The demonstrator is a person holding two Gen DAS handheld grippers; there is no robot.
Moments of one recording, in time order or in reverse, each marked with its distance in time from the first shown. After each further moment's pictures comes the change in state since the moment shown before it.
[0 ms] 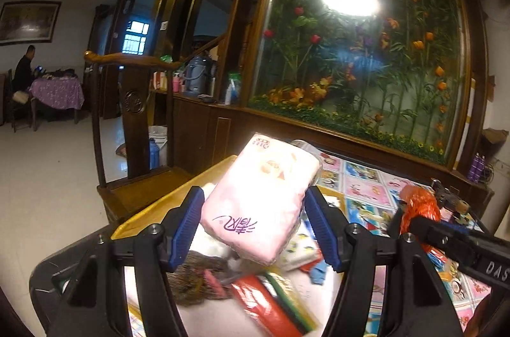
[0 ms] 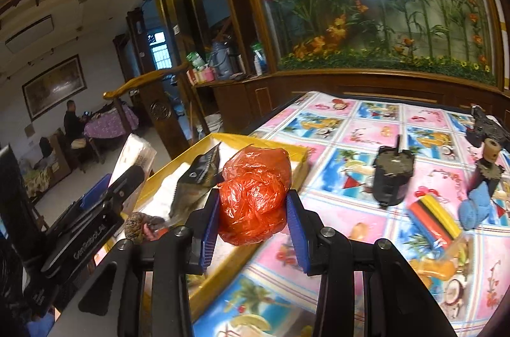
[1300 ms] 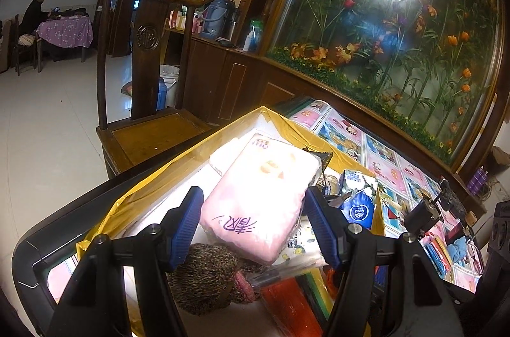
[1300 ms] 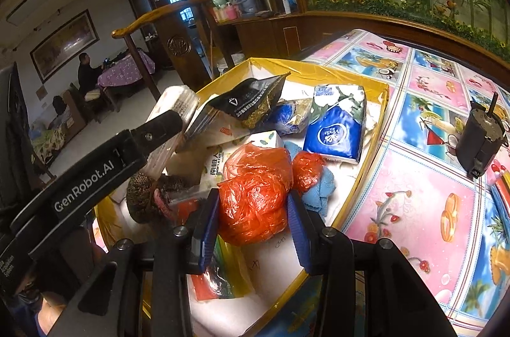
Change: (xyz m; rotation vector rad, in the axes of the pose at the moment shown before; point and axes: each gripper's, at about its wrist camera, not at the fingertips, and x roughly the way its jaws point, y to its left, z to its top) left arm 0.052 0.040 -0.002 -0.145 0.253 0.008; right arm 0.097 0.051 -0.025 -0.032 0.271 0.083
